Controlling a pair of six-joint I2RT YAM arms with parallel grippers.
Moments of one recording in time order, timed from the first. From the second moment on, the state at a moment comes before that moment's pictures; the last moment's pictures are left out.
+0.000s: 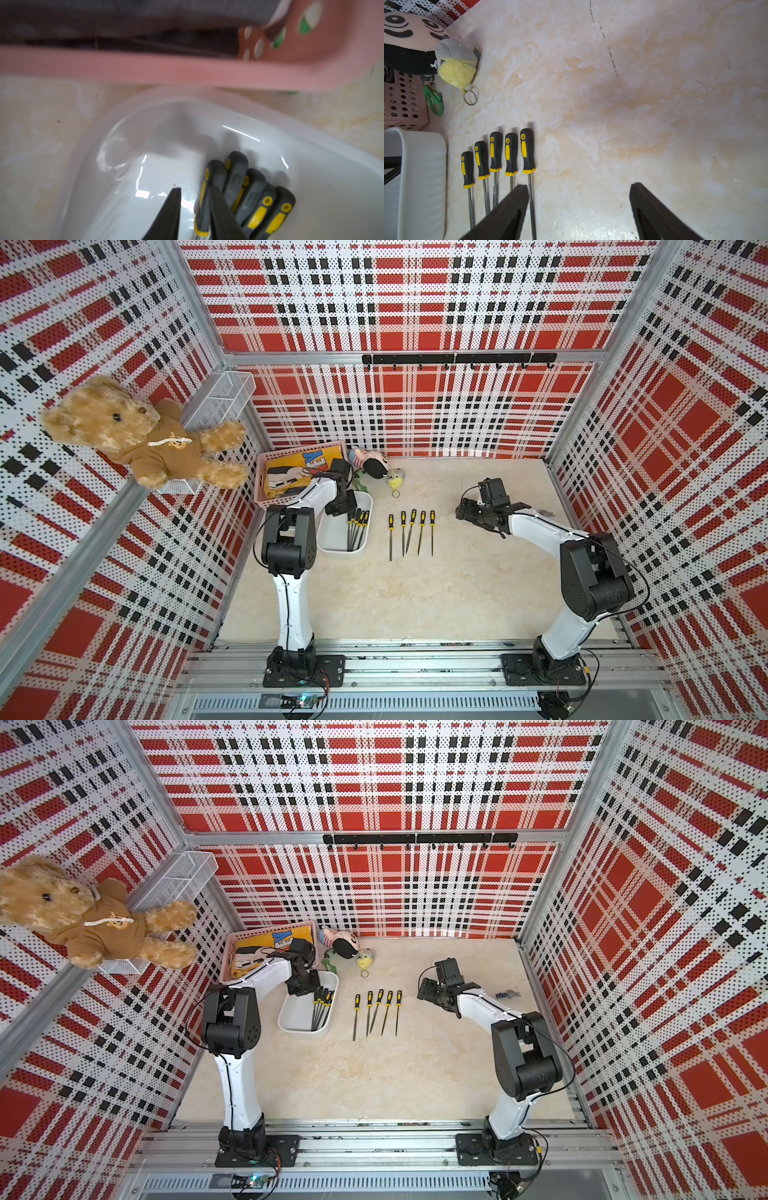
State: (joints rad) left arm -0.14 2.14 1.66 -0.77 -0.07 -0.41; right arm 0.30 1.73 1.13 -0.26 -0.05 0.58
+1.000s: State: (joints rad) left arm -0.16 2.12 1.53 -0.65 -0.04 -0.41; right arm 0.31 1.75 1.13 -0.27 -0.05 0.58
